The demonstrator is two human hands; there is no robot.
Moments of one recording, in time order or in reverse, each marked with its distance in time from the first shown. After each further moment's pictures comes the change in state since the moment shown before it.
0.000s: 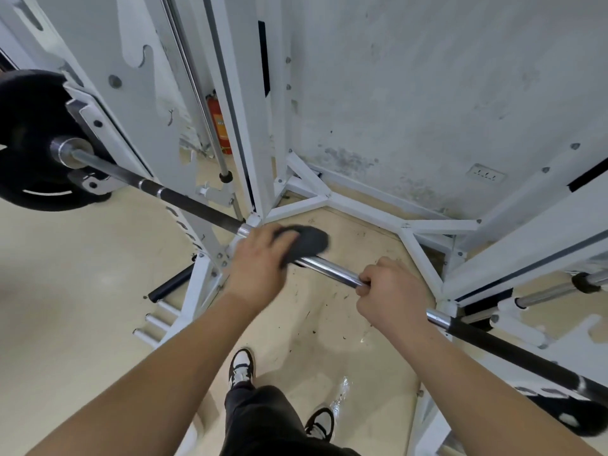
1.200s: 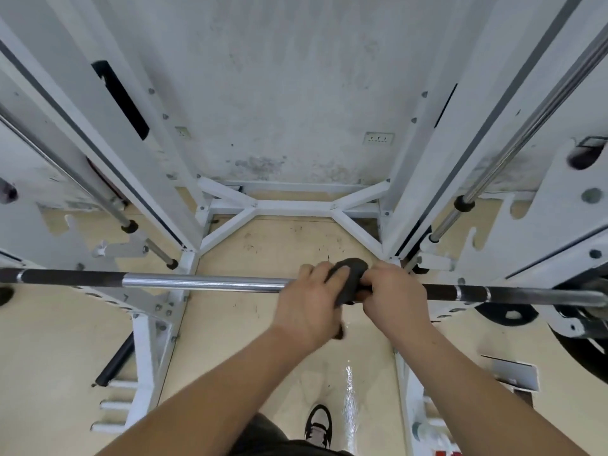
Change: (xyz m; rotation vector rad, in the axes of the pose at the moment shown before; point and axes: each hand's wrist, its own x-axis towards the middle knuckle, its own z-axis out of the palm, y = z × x) left_hand -0.016 0.238 0.017 -0.076 -0.359 0.446; right_hand -0.078 0.140 -0.032 0.064 0.026 0.344
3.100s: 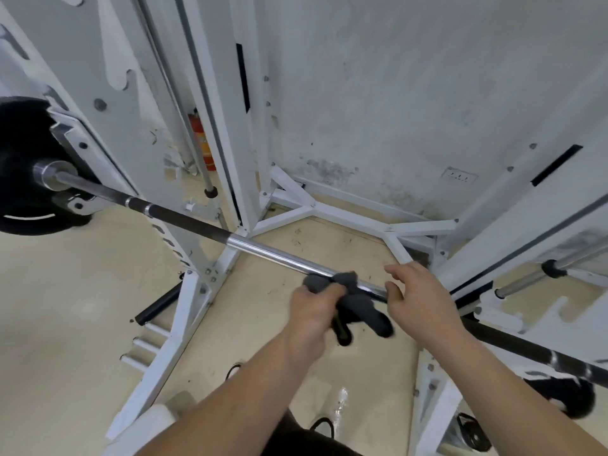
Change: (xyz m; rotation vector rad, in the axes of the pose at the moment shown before) left_hand -0.071 -0.083 -0.036 -1.770 0.383 -1.087; right_hand 0.008 -0.109 0.004 0.157 -0.027 -0.250
